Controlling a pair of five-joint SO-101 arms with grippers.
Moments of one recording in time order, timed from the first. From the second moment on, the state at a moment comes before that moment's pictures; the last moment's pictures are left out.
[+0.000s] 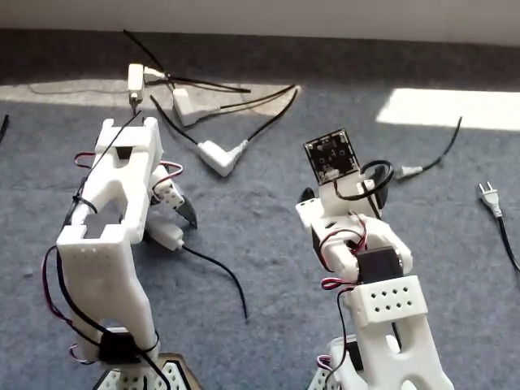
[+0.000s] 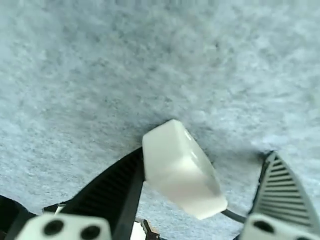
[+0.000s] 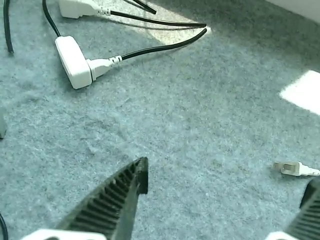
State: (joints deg) left arm -8.6 33.8 -7.2 96.4 25.7; right arm -14.2 -54.5 56.8 44.8 15.4
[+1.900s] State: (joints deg) left arm -1.3 47.2 -37.1 98.9 -1.8; right arm -14.2 -54.5 58.3 43.6 15.4
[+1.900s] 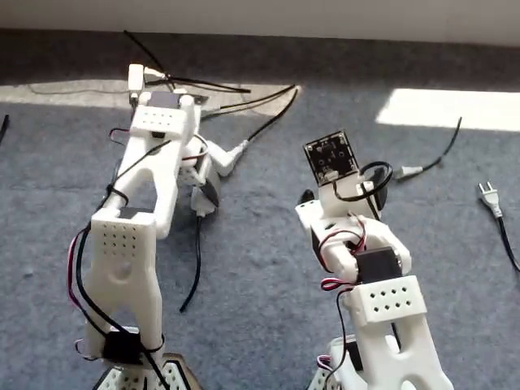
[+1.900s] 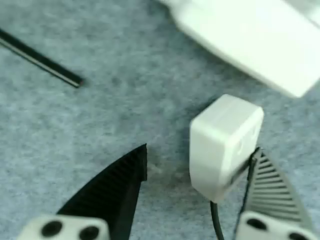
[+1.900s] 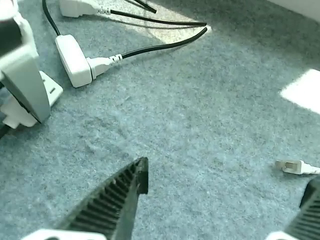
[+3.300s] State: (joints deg) left arm 18.2 20.0 -20.4 92.3 16.1; right arm 28.0 17.8 -16.0 67.2 46.9
